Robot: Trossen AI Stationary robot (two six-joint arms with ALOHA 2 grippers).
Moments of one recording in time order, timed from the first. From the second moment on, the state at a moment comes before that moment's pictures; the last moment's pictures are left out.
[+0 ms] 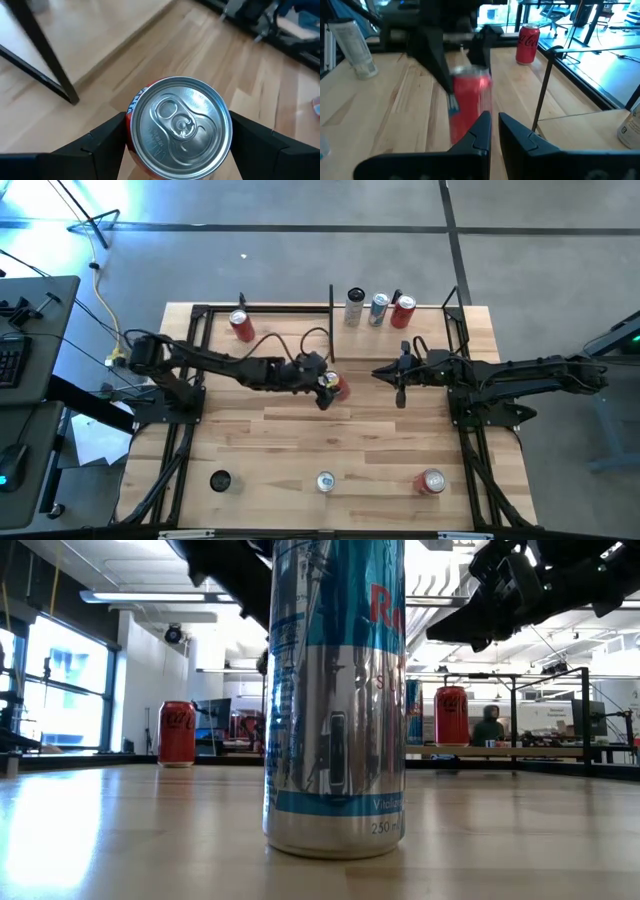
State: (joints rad) left arm 0.01 1.69 1.08 -0.04 -0.27 -0.52; right arm -0.10 0.87 0.37 0.24 0.05 0.00
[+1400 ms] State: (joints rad) left arm 0.03 1.83 1.23 -0.06 -0.09 -0.35; right arm -0.10 0.94 0.37 0.26 0.05 0.00
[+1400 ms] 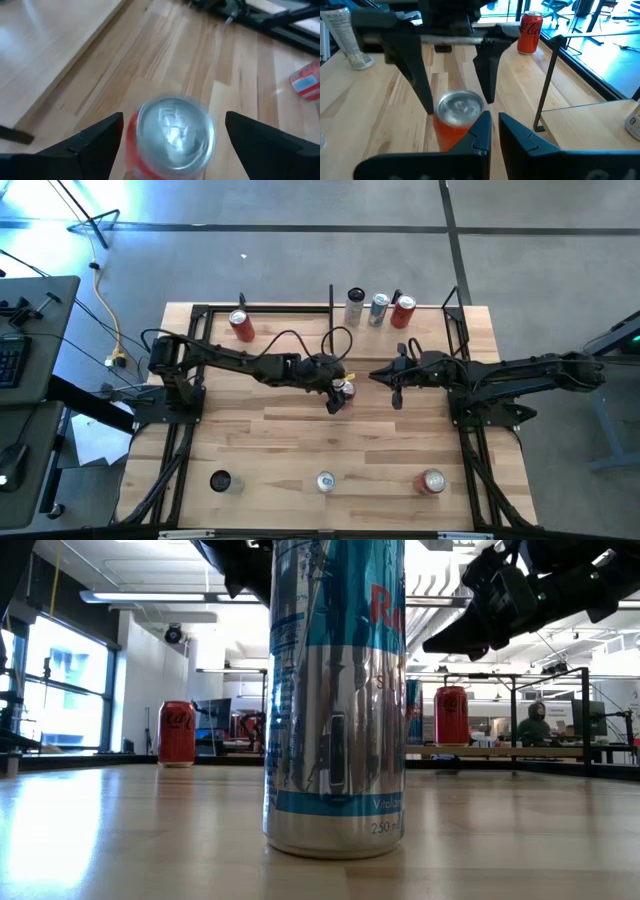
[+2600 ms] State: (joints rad) left arm 0.05 1.64 0.63 0.67 -0.28 -0.15; right arm 0.21 1.32 0.37 0.62 0.28 0.10
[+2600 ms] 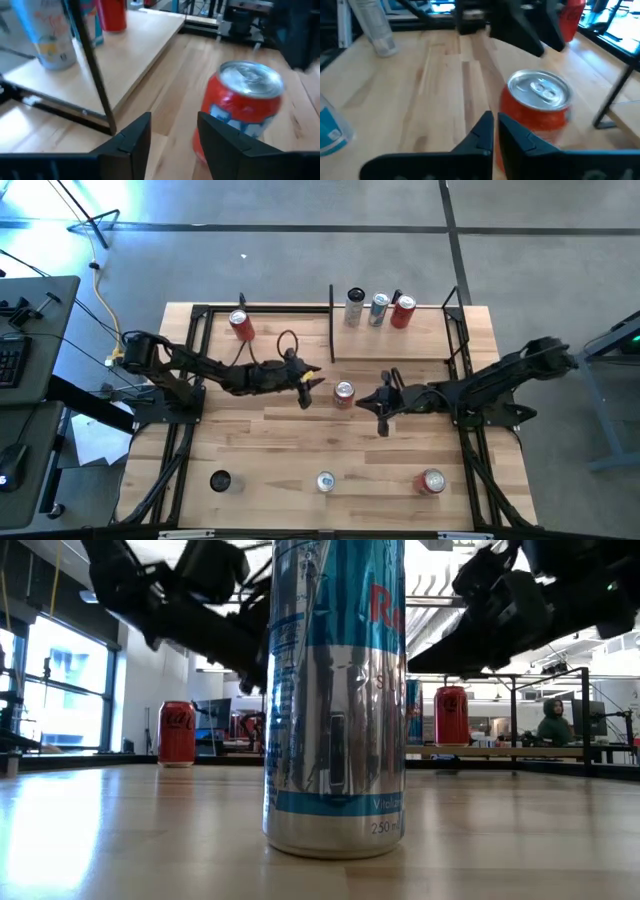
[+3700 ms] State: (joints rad) left arm 0.01 1.79 0.71 0.75 -0.05 -0.15; right arm 0.14 1.13 0.43 0.34 0.26 0.15
